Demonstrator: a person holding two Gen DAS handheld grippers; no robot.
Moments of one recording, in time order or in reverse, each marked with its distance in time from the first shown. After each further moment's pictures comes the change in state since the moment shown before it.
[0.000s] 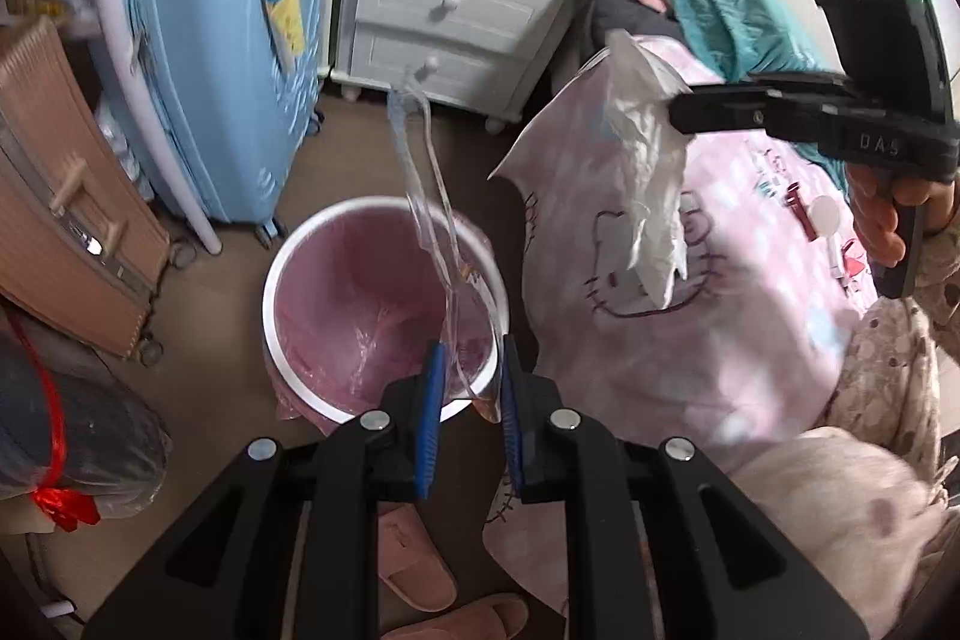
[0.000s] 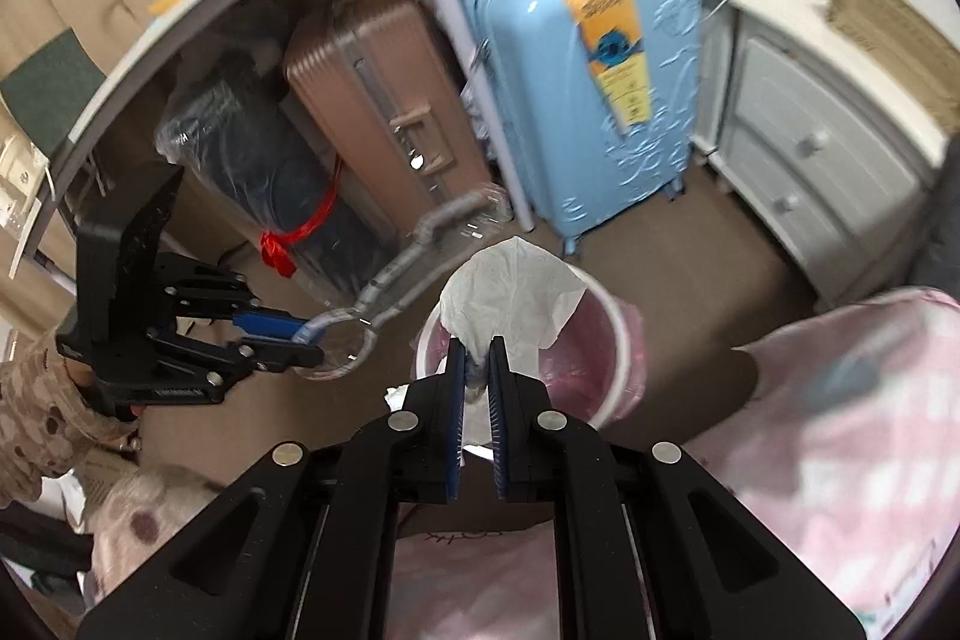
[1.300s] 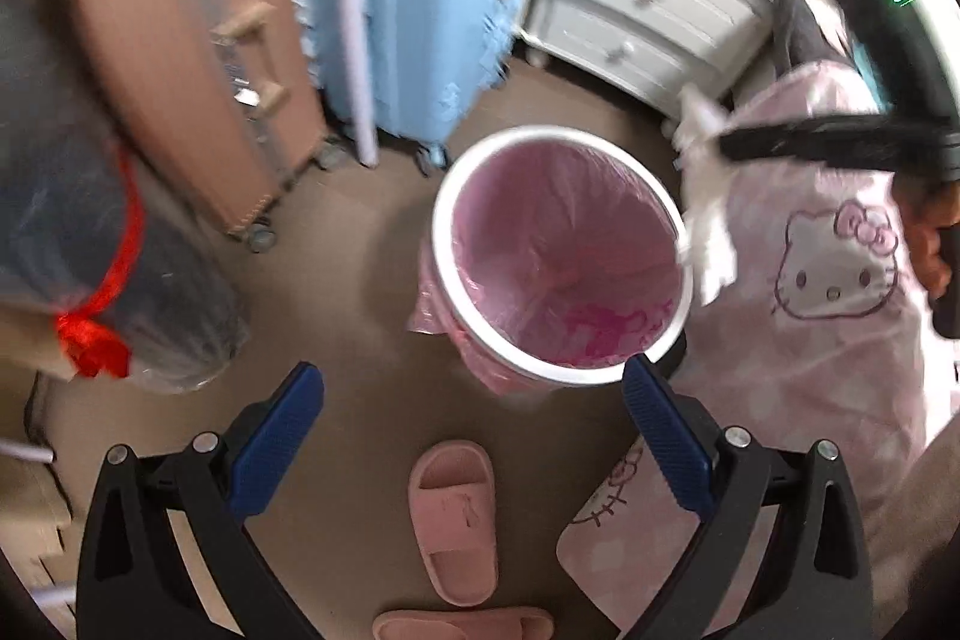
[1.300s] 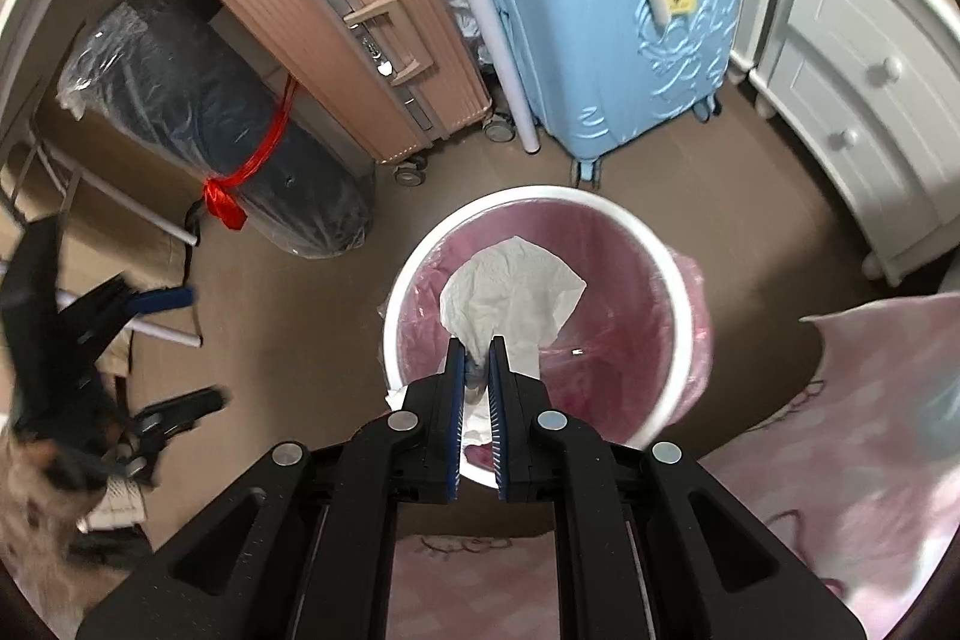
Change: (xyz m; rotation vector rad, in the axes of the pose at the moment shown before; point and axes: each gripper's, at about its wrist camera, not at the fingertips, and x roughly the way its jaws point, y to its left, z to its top) left arm 0.012 0.067 -0.083 -0.302 -0.055 0.320; right arm 0.148 -0.004 0.005 0.067 0.161 -0.018
